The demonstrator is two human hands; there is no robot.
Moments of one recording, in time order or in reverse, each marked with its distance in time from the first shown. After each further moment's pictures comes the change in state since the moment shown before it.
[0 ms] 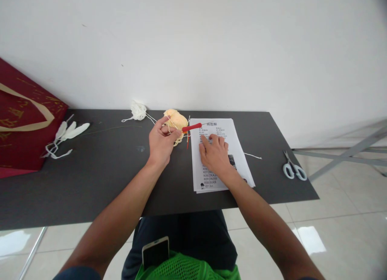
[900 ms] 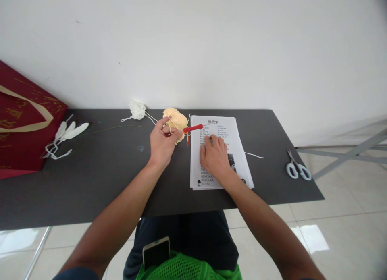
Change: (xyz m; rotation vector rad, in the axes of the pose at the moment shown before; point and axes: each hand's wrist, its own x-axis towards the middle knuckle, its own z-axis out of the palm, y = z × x) left_hand -0.001 -0.006 0.001 0.048 -0.013 0.012; right_hand -0.008 -0.004 0.007 -0.029 0.049 0.004
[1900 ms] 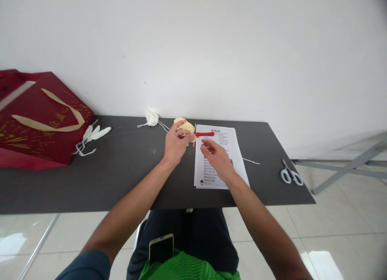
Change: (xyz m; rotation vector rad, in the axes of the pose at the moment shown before) left_hand -0.005 0.024 0.008 -0.047 -0.140 -0.003; right_hand 0.009 -0.019 -0.031 1.135 -0.102 0.227
